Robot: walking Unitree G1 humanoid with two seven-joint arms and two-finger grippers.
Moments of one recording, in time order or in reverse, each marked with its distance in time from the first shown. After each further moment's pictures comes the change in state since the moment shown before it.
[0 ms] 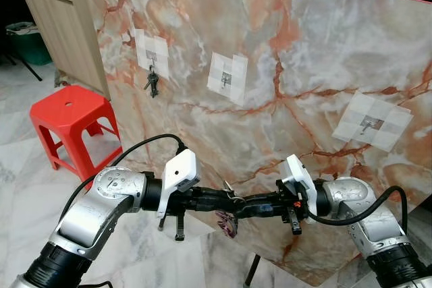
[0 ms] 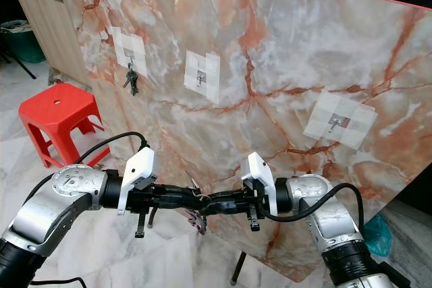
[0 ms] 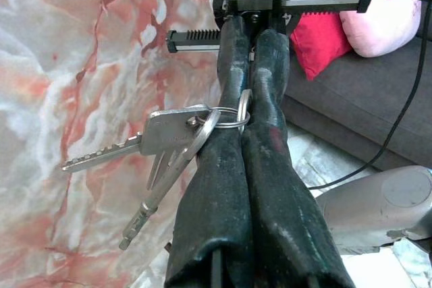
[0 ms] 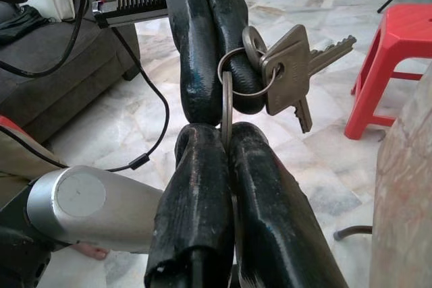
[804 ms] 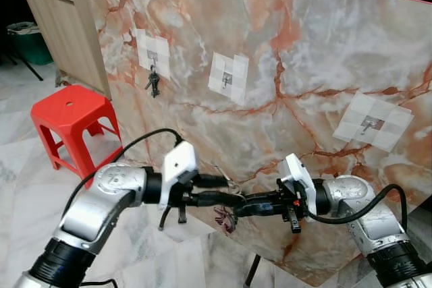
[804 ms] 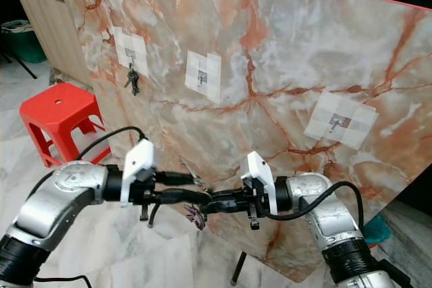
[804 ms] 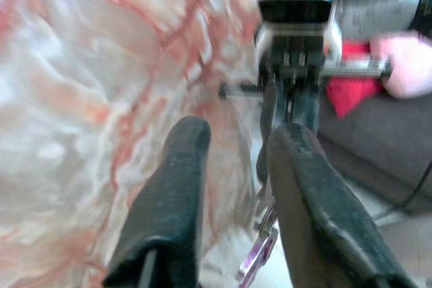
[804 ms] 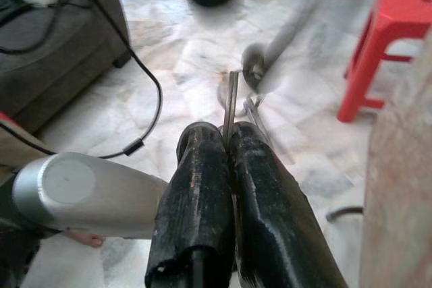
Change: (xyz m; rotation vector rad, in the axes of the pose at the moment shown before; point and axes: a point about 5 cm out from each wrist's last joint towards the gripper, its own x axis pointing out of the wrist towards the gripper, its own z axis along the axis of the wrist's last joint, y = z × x) left arm -0.016 0.013 0.011 -0.012 -0.105 0.119; right arm -0.003 -0.005 -0.008 0.014 0.048 -0.047
